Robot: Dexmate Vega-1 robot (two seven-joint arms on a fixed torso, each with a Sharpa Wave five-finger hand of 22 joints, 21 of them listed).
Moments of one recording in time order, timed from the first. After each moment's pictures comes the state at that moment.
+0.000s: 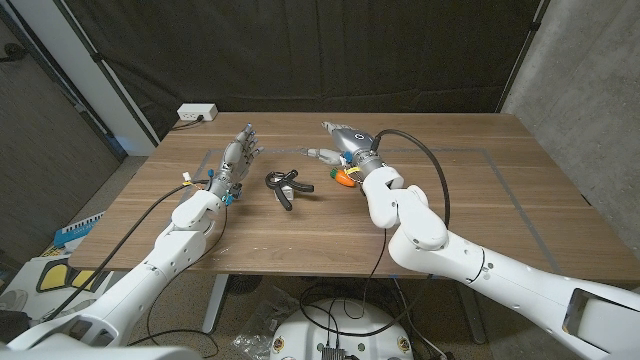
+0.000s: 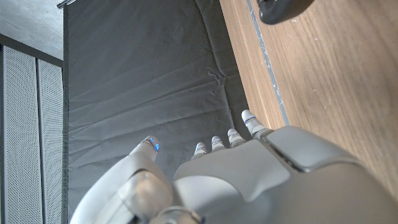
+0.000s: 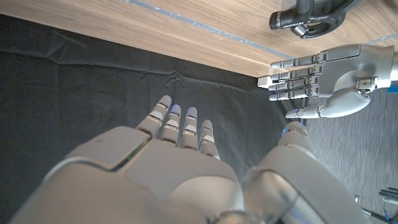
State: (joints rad) left arm 0.92 0.58 0.32 -1.32 -0.71 -0.38 -0.16; left_hand 0.20 0.10 0.36 0.13 0.20 -0.17 -0.14 0.19 0.19 -0.17 -0.07 0.19 0.19 -0.16 -0.03 0.18 0.18 -0.17 0.05 0.49 0.19; right arm -0.69 -0.58 -1.03 -2.21 -0.88 -0.87 0.14; right_hand 0.31 -0.04 0.20 -0.13 0.21 0.07 0.05 0.21 0.19 0.13 0.07 0.23 0.18 0.09 0.08 0.19 0.17 0.11 0.11 0.25 0.20
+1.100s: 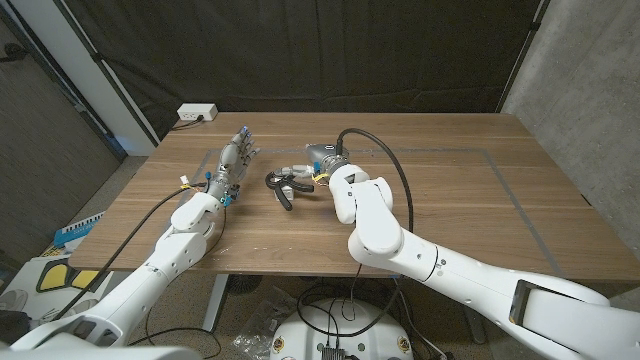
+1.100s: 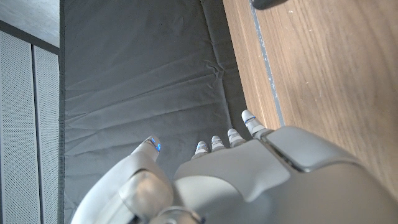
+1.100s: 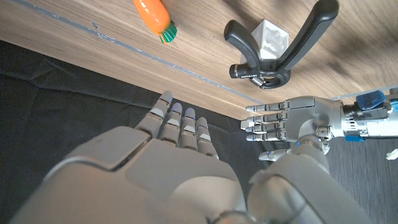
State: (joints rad) left arm 0.92 0.55 0.30 -1.27 -0.74 -0.40 -0.18; left_hand 0.18 0.12 0.36 0.14 0.20 -0.17 -0.09 0.19 0.19 -0.17 -0.06 0.20 0.19 -0.16 -0.03 0.19 0.18 -0.17 0.05 0.49 0.19; right arm -0.62 -0.37 -1.13 -2.07 -1.23 -0.94 0.63; right_hand 0.22 -0.11 0.11 -0.08 0.25 0.09 0.12 0.21 0.19 0.14 0.14 0.23 0.19 0.11 0.09 0.19 0.18 0.17 0.11 0.26 0.20
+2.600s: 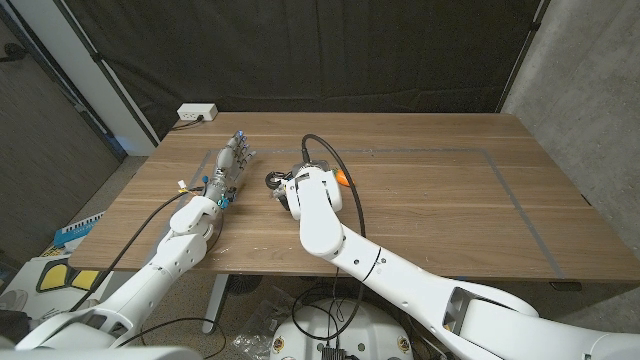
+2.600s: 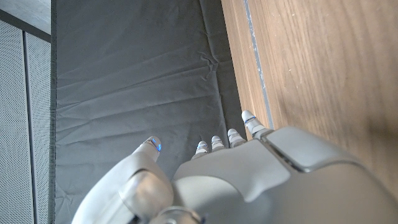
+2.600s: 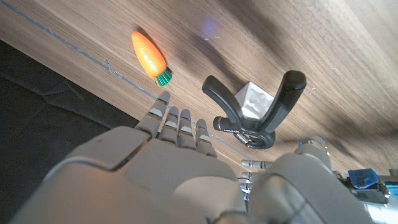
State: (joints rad) left arm 0.87 0.51 0.29 -1.14 -0.76 -0.44 -0.24; left_hand 0.18 0.12 0.36 0.14 0.20 -0.17 -0.08 0.19 0.19 -0.17 -0.05 0.20 0.19 -0.16 -0.03 0.19 0.18 -0.17 0.05 0.48 0.19; right arm -0.68 -0.04 -1.05 -1.75 -1.76 -0.76 1.12; right_hand 0.25 -0.12 0.07 -0.09 0.30 0.06 0.12 0.20 0.19 0.11 0.20 0.22 0.19 0.07 0.15 0.18 0.18 0.17 0.14 0.25 0.20
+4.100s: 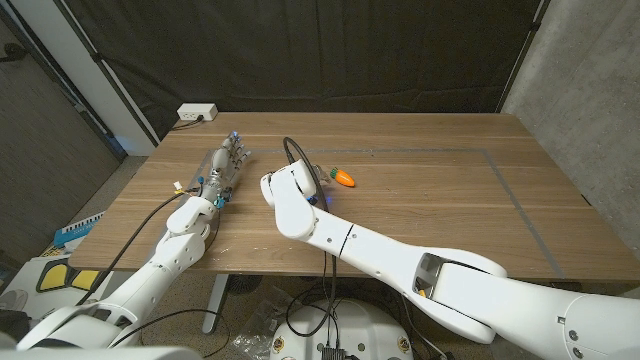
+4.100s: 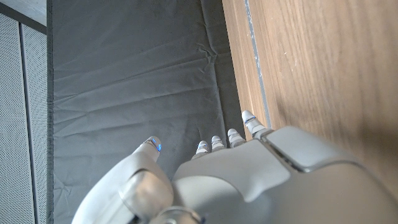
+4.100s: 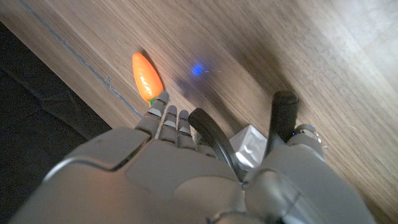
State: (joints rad) left arm 0.83 0.49 0.28 -1.05 -0.78 -0.47 -0.28; left_hand 0.18 0.13 0.36 0.14 0.20 -0.17 -0.07 0.19 0.19 -0.17 -0.05 0.20 0.19 -0.16 -0.03 0.19 0.18 -0.17 0.05 0.48 0.20; right arm -0.50 0.06 -1.15 -1.43 -1.76 -0.75 1.31; right_hand 0.42 -0.01 0.11 -0.14 0.34 0.04 0.12 0.22 0.20 0.11 0.19 0.24 0.20 0.10 0.14 0.19 0.18 0.20 0.14 0.25 0.20
